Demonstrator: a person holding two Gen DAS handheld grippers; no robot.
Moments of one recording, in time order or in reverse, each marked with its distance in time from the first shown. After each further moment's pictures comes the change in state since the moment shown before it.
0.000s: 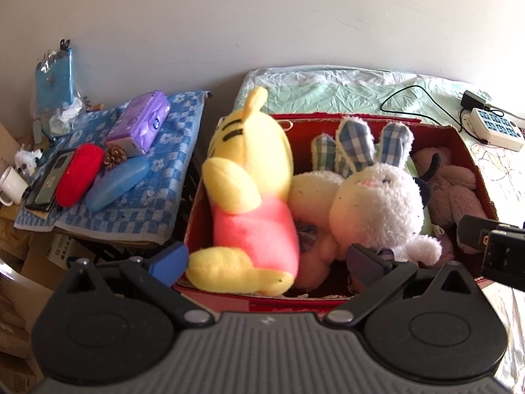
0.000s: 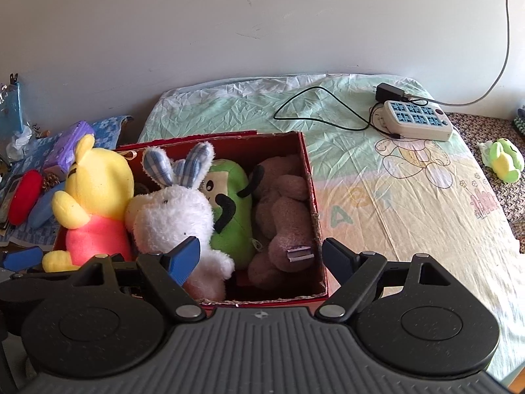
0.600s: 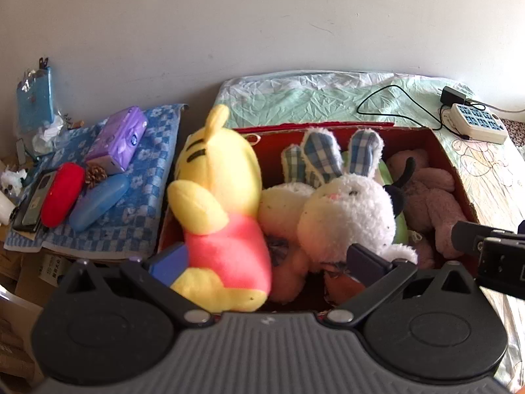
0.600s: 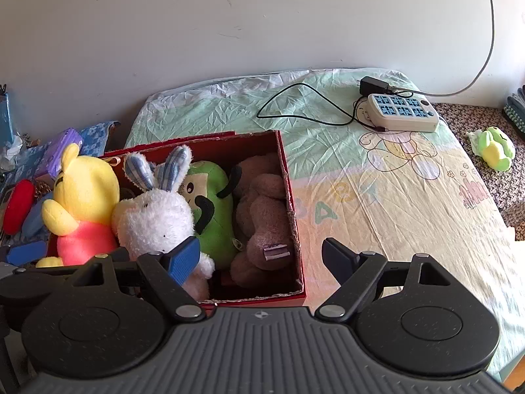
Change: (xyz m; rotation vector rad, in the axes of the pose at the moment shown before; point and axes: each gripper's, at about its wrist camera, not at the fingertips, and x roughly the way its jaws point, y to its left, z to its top) left arm 0.001 -0.020 0.011 0.060 -0.013 -0.051; right arm -0.003 -0.017 0.003 0.044 0.014 -0.022
